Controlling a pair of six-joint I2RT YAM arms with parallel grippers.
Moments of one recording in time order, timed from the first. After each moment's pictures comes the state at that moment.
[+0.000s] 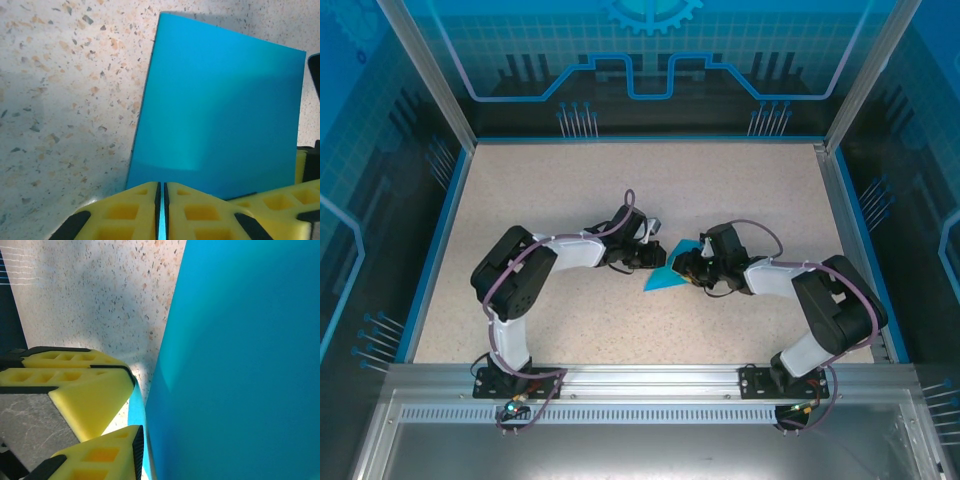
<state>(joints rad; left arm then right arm) -0.60 1.90 1.04 -0.05 0.45 -0.61 0.47 1.56 0.59 0.14 -0.46 1.00</state>
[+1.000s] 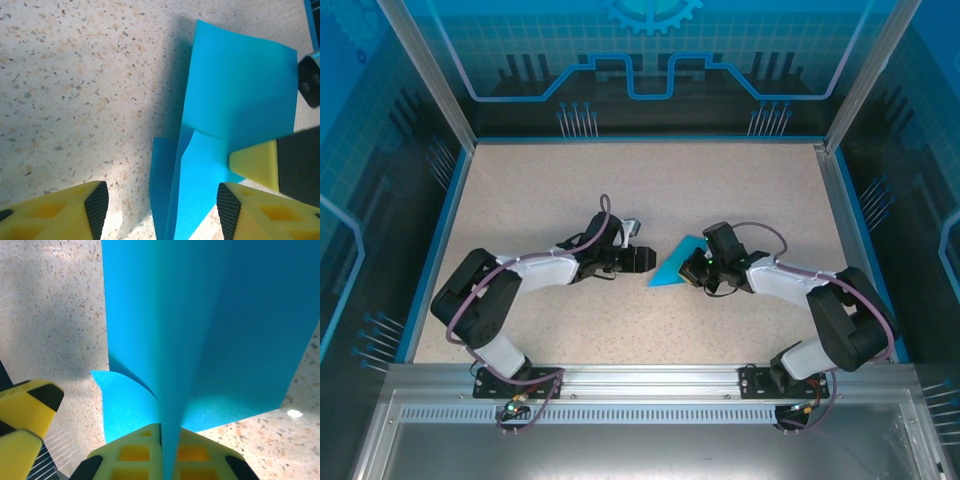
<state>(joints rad) -0.56 1.63 0.78 0.07 0.39 -0.58 0.51 1.47 0.66 -0.15 -0.33 1.16</state>
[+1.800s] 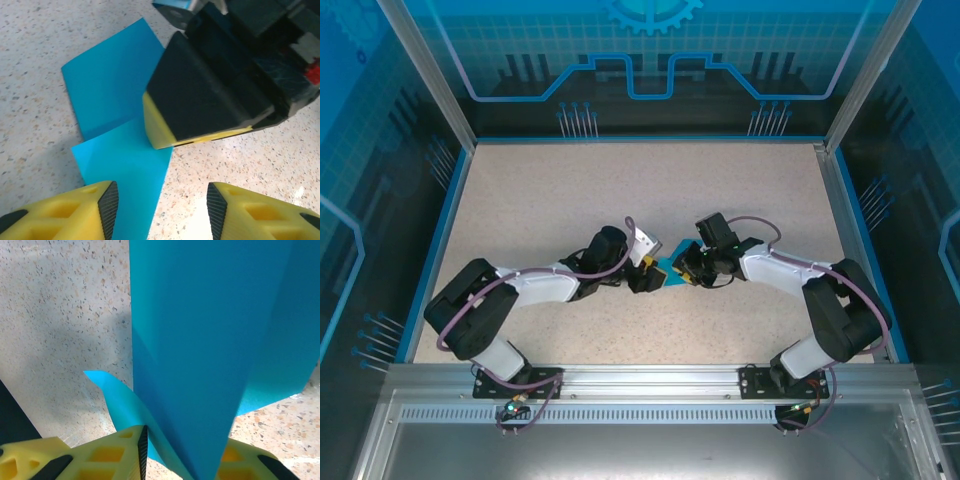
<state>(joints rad) -0.68 1.58 0.68 0.29 0.42 -0.10 0.52 1.53 0.79 -0.30 -0.34 1.22</state>
